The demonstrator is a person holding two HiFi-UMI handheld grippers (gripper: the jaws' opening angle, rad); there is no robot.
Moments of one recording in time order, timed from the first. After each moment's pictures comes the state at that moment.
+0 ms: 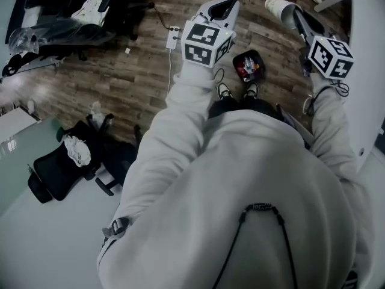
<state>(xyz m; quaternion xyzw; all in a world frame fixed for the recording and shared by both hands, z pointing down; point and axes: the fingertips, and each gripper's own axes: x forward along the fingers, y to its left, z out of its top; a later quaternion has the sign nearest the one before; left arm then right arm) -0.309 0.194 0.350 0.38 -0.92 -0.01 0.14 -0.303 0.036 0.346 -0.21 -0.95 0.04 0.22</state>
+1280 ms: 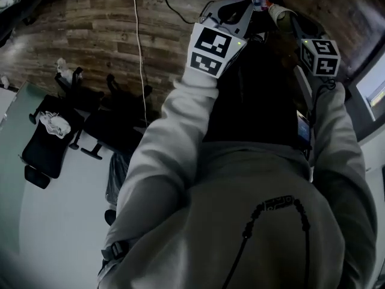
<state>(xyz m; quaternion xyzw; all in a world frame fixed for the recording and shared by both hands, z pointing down) -0.229 0.161 0.827 0.37 -0.84 -0.09 0.38 -0.206 0.028 0.907 -0.28 -0.81 -0.04 0.51</state>
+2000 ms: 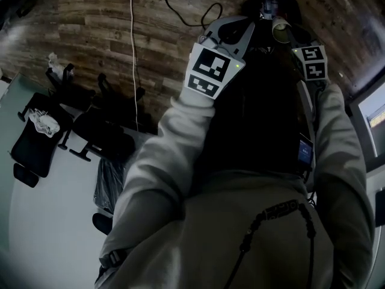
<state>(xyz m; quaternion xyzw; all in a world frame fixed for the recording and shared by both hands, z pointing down) -0.188 0.184 0.920 0.34 -0.84 -0.10 0.41 -0.162 0.053 1.056 -0.36 -0.76 -0.11 0.53</state>
